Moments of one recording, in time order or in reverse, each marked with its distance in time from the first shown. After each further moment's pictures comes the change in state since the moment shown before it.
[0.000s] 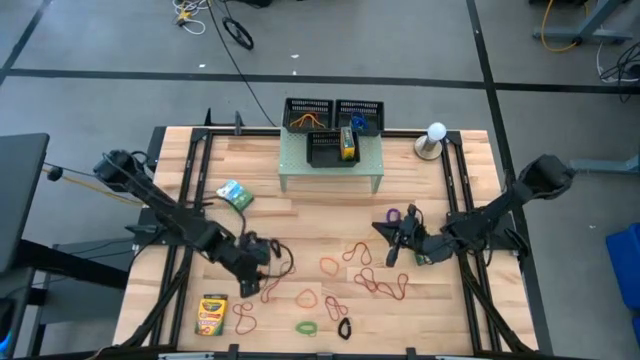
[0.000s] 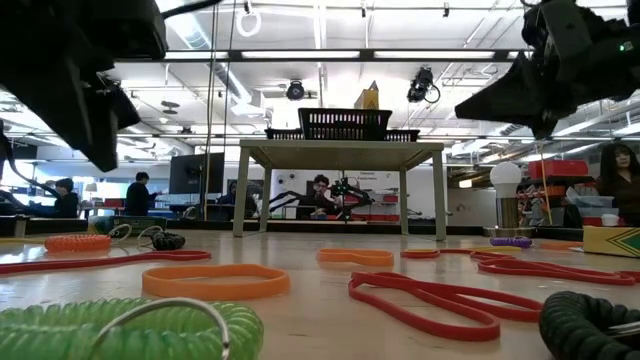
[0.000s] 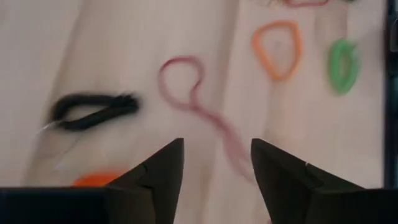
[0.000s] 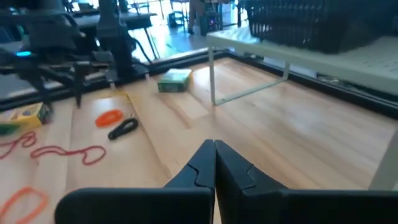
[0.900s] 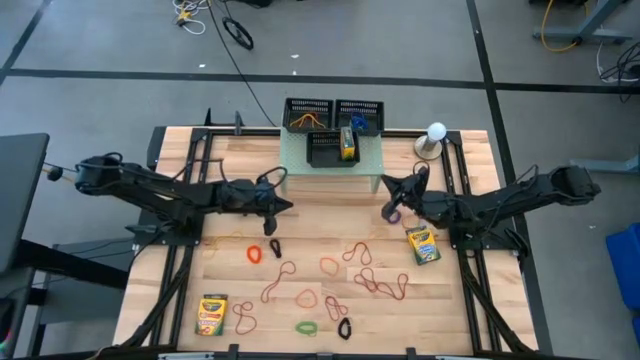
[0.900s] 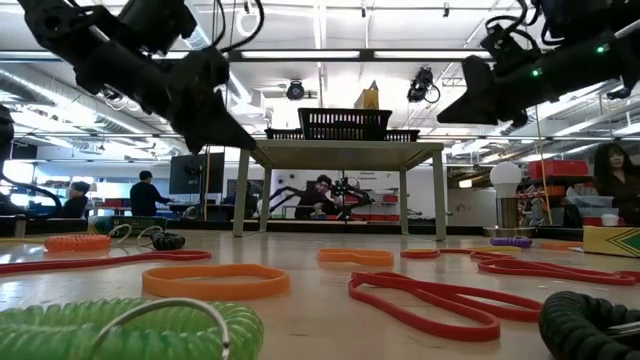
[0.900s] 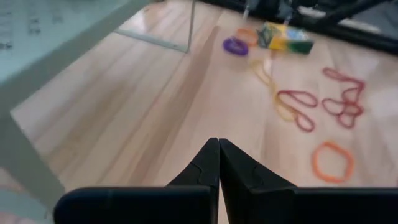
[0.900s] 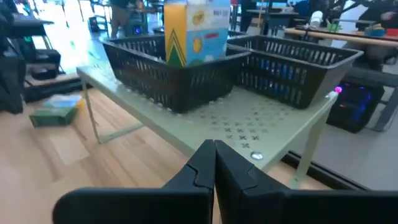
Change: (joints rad) left arm 0.607 -0.184 -0.316 0.701 0.044 0.540; right arm -0.453 -0.251 -0.002 -0.155 -0.110 -0.244
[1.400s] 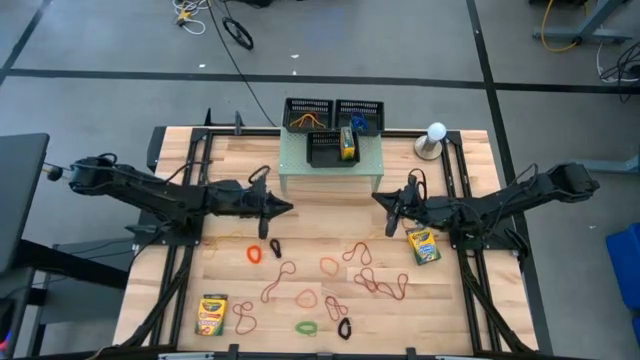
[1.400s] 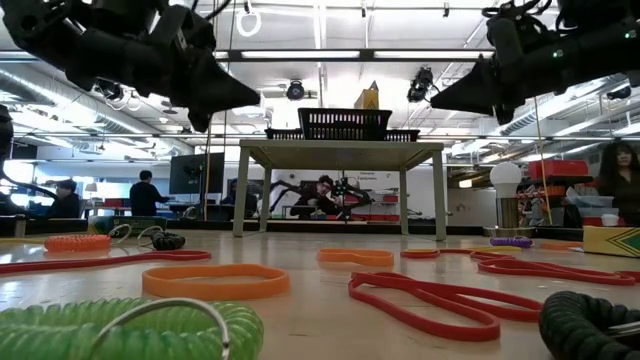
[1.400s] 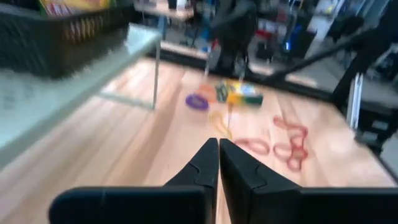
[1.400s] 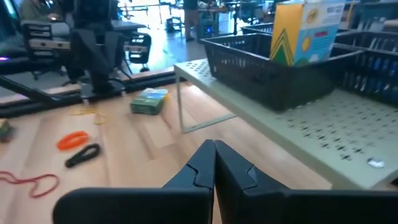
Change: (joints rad) left arm -0.050 -0.080 -0.061 0.217 0.040 0.012; right arm 0.079 -0.013 0.000 0.030 -0.228 0.011
